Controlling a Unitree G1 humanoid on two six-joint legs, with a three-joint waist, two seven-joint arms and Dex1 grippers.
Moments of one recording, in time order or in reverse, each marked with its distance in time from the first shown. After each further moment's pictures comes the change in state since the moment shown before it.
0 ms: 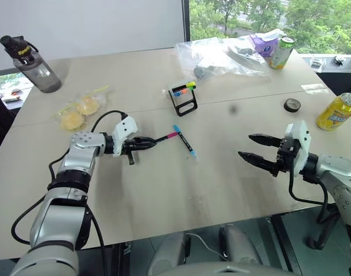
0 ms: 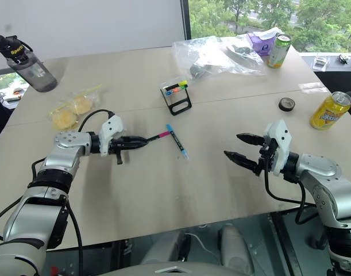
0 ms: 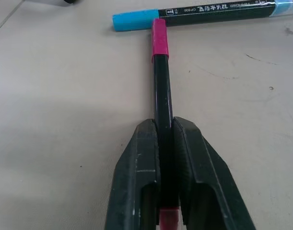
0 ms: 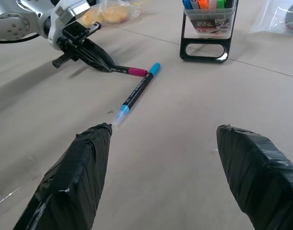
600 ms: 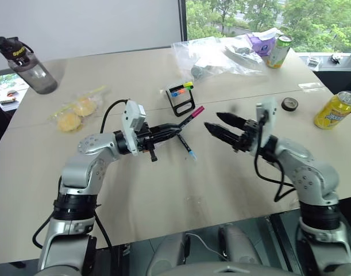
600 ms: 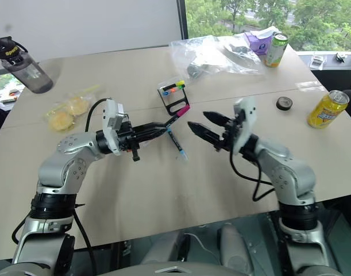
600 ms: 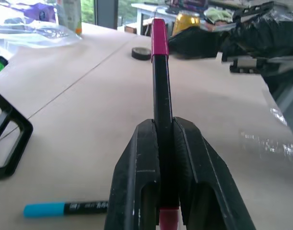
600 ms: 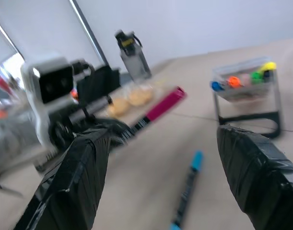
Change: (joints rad) left arm 0.272 -0.138 0.154 -0.897 -0.434 0.600 0.249; right arm -0.280 0.472 0.102 0.036 0.185 0.205 -0.352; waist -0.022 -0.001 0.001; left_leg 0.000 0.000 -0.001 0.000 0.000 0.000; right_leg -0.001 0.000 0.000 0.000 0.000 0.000
